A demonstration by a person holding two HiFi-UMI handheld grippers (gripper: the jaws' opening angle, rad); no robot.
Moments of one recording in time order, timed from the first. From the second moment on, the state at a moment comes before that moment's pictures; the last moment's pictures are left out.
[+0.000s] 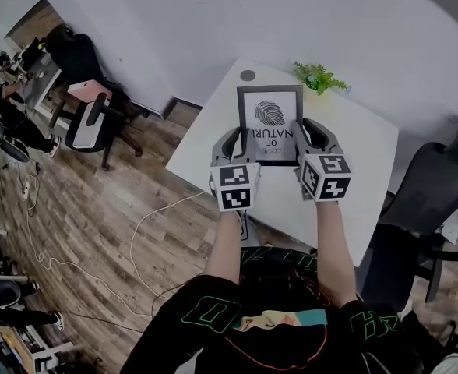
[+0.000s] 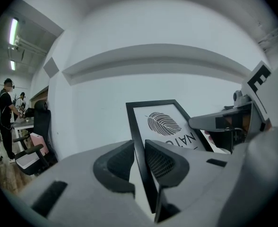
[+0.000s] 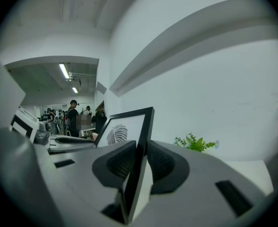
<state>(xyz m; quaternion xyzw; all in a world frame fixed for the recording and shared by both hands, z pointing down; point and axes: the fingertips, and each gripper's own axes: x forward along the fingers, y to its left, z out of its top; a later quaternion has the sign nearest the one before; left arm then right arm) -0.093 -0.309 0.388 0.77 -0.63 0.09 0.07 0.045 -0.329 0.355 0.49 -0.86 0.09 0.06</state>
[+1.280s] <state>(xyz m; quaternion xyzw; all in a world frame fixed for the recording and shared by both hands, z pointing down) -0.075 -0.318 0.333 0.78 -0.62 0.06 0.01 0.061 -0.330 0.306 0.51 -0.86 0.02 0.02</state>
